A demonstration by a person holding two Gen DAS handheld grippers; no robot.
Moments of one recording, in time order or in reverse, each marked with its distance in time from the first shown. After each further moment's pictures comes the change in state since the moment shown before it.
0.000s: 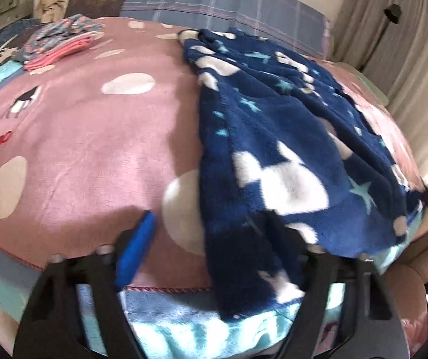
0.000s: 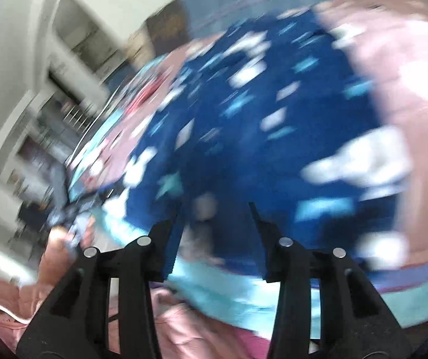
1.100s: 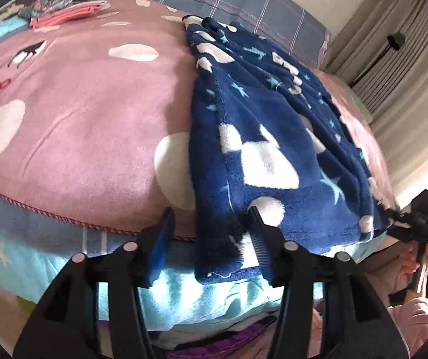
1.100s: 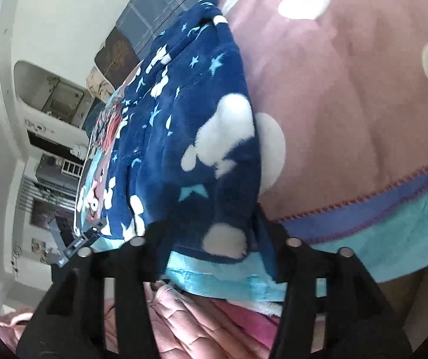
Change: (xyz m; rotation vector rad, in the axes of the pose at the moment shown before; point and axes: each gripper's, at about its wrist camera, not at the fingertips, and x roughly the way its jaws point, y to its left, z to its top) left arm -0.015 0.010 -0.021 -0.170 0.040 -0.131; right arm -0.007 -0.086 -0.020 0.273 0.126 0.063
